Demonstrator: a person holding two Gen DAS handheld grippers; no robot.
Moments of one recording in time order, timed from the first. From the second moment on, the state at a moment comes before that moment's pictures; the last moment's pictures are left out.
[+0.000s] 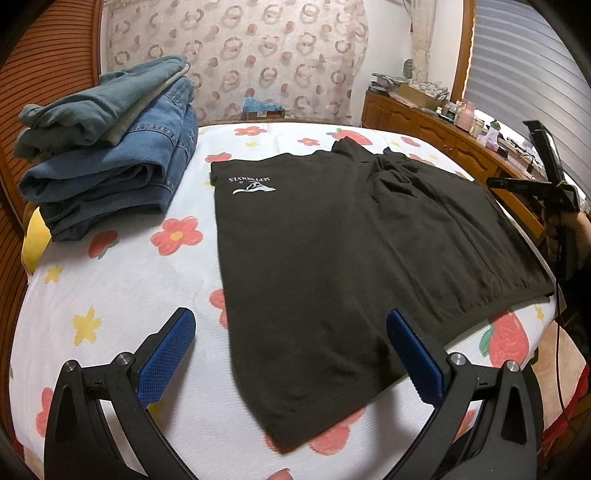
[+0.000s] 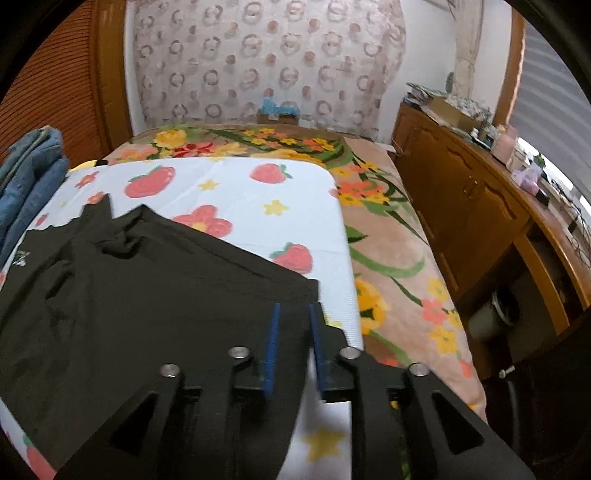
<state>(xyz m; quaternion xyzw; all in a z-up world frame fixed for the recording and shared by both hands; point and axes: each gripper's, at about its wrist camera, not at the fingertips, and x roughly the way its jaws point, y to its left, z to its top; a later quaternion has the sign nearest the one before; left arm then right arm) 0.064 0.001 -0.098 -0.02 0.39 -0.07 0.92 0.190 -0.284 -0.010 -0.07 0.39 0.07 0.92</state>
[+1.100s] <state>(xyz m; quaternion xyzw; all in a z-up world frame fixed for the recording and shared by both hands) 0.025 0.019 -0.098 -0.03 0.40 -0.12 0.91 0.073 -0.280 -0.048 -0.07 0.37 0.16 0.91</state>
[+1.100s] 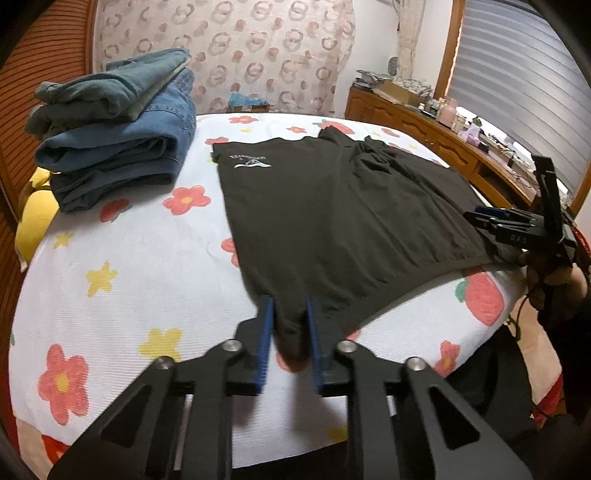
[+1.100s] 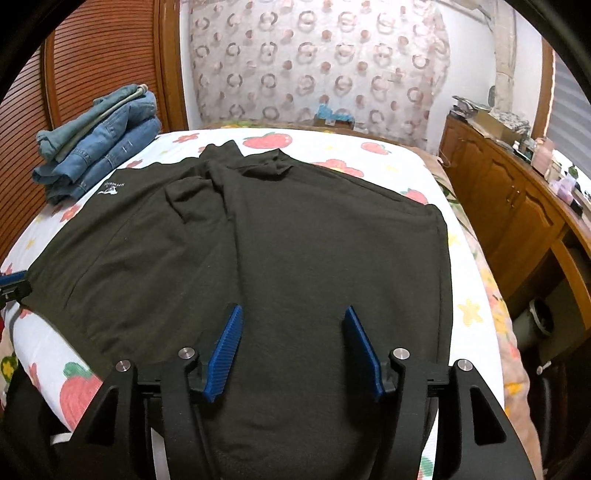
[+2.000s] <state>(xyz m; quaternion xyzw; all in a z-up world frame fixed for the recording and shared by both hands) 0.072 -0.050 -0.040 -0.01 0.34 -0.22 0.91 0.068 -0.259 -0.026 -0.08 0.35 0.17 0.92</state>
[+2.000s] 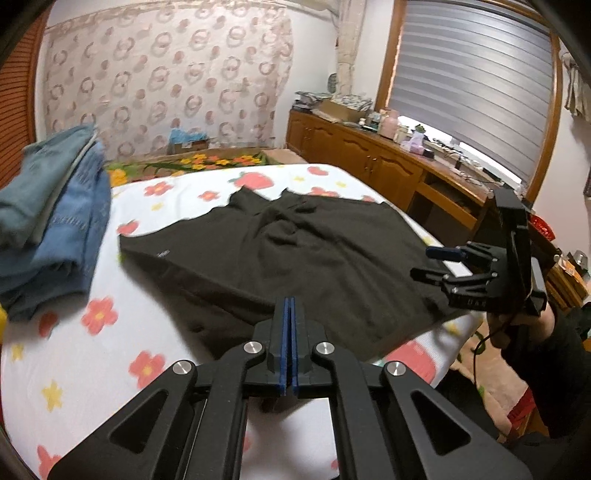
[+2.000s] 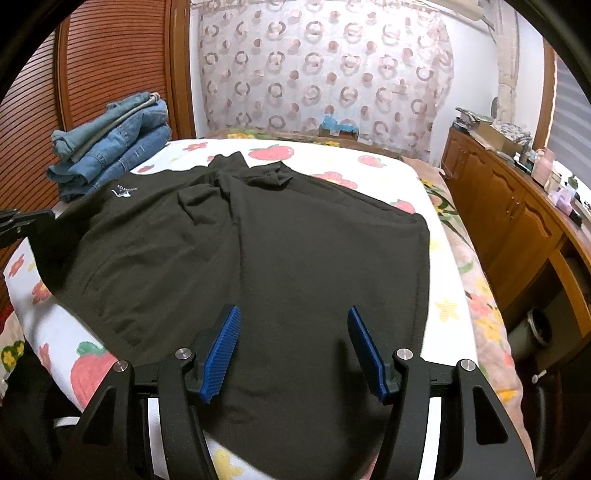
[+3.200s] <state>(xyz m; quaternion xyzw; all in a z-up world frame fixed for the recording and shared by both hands) 0.106 -0.115 -0.023 0.04 0.34 -0.24 0.91 0.058 -0.257 -0.022 -0.04 0.33 0.17 0.93</state>
